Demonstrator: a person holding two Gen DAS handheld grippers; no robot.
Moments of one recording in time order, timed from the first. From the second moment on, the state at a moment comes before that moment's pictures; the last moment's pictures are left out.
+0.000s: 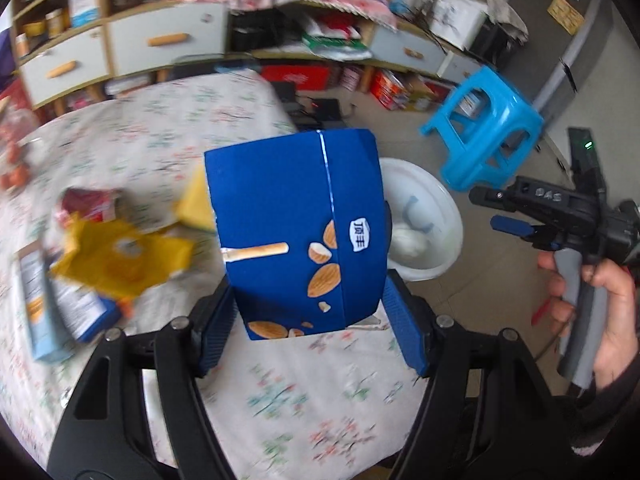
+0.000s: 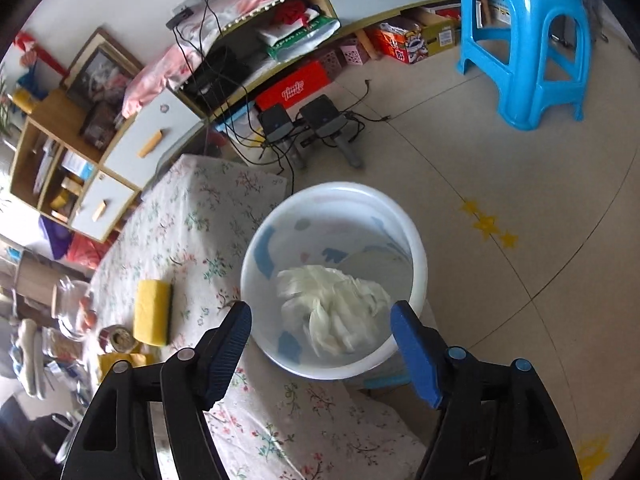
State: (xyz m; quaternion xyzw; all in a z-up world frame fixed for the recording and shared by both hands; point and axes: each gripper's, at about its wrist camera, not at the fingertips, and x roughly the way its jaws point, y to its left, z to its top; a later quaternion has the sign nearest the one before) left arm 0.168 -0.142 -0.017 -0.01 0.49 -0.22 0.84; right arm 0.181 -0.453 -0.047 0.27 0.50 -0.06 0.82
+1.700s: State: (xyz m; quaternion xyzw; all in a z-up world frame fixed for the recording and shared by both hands) left arm 0.177 -0.106 -0.005 0.02 0.48 -0.19 0.86; right arm 0.139 -0.406 0.006 0.16 0.46 -0.05 0.87
